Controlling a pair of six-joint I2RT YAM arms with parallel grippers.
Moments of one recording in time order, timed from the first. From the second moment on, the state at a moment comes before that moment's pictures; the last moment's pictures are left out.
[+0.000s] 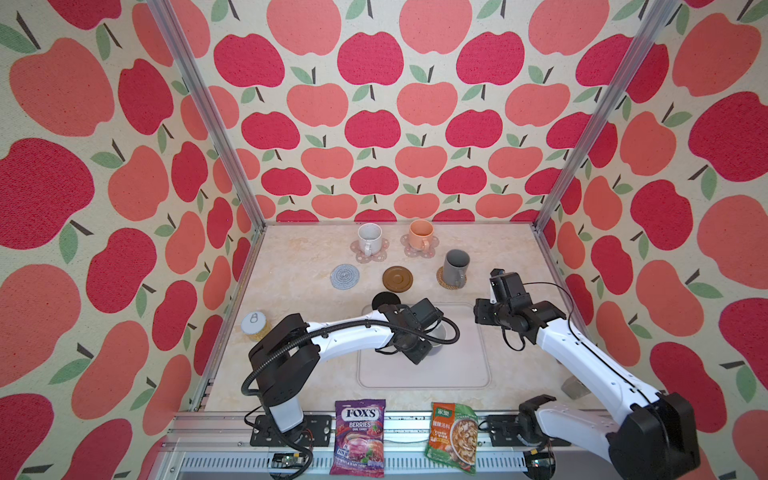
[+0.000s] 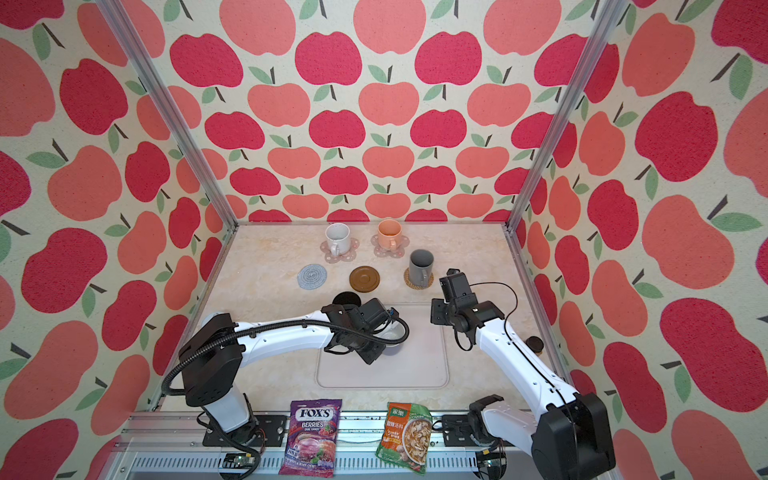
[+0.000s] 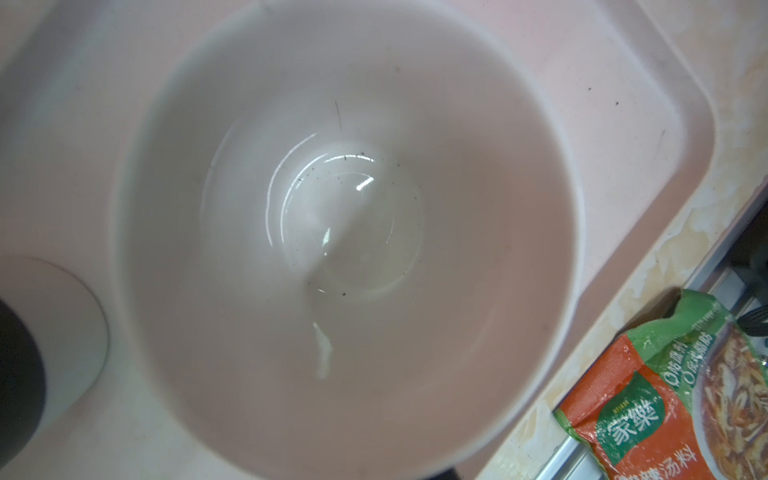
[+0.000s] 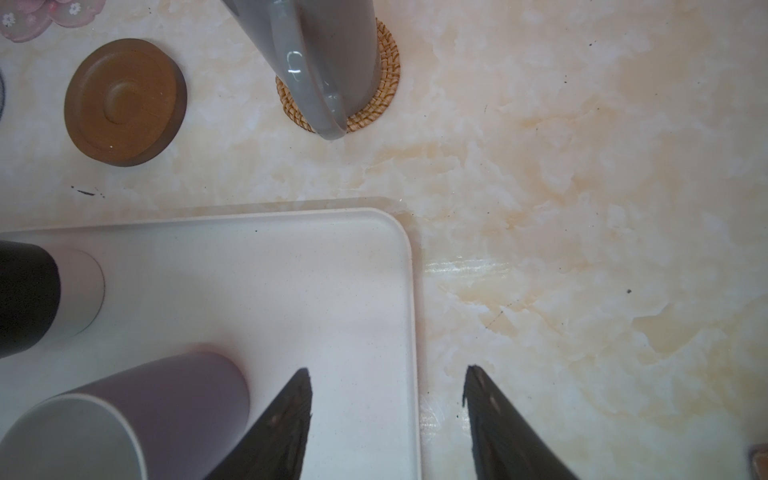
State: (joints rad) left arm -1.04 1.73 1.17 -0.64 0.07 -0.17; right arm 0.44 1.13 0.81 -0.65 0.12 0.36
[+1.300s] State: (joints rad) left arm -0.95 1.34 1.21 -0.74 -0.10 -0.22; right arm 0.44 1.16 0.83 -0.65 0.11 0.33
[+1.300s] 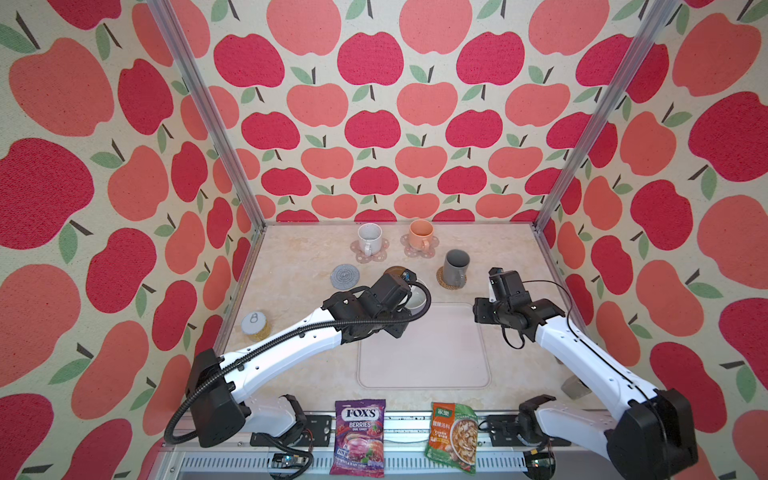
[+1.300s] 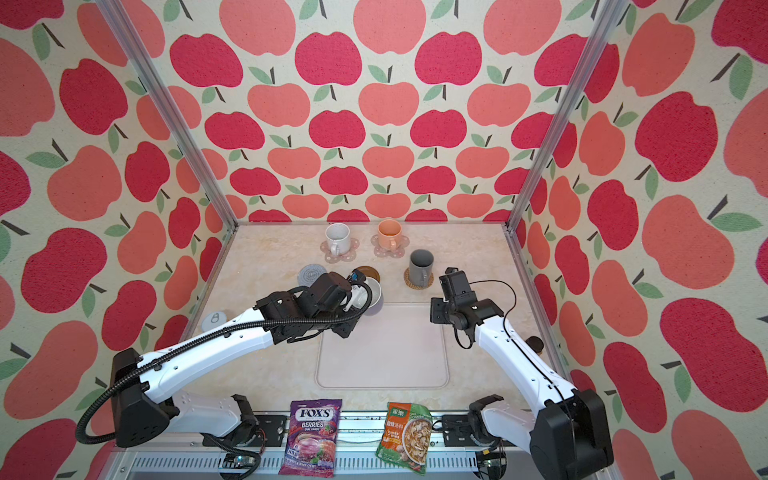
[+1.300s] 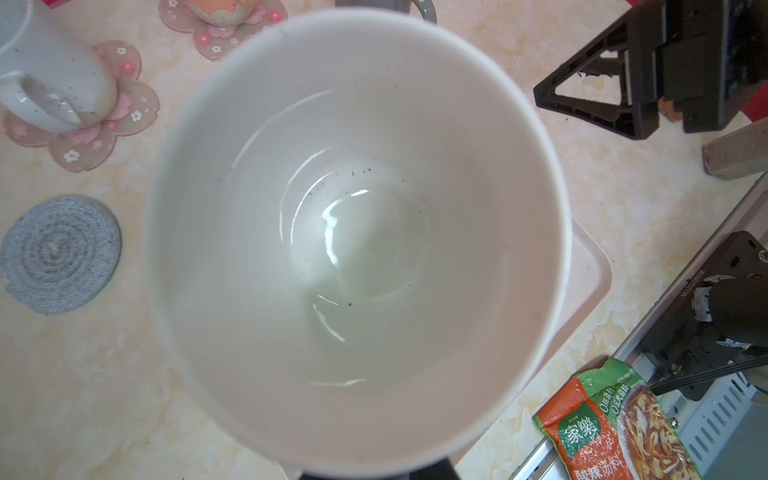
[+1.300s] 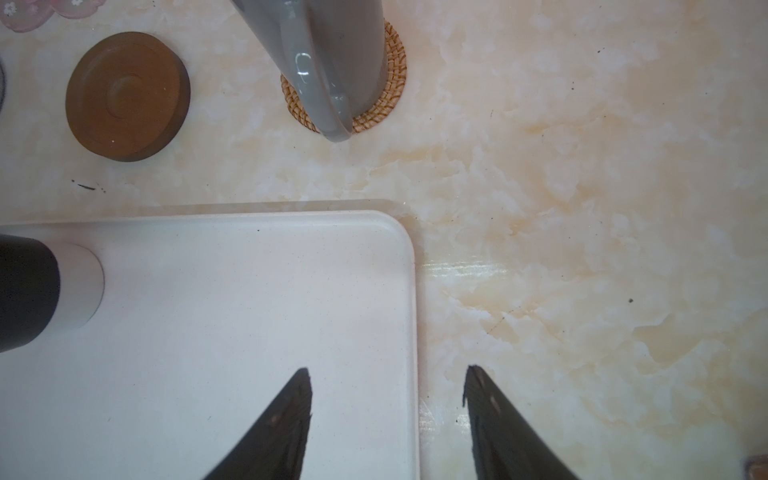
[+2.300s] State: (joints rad) left arm -0.49 1.19 1.19 -0.93 -0.09 -0.23; right arm 0.44 1.21 0.87 -0.65 0.09 0.32
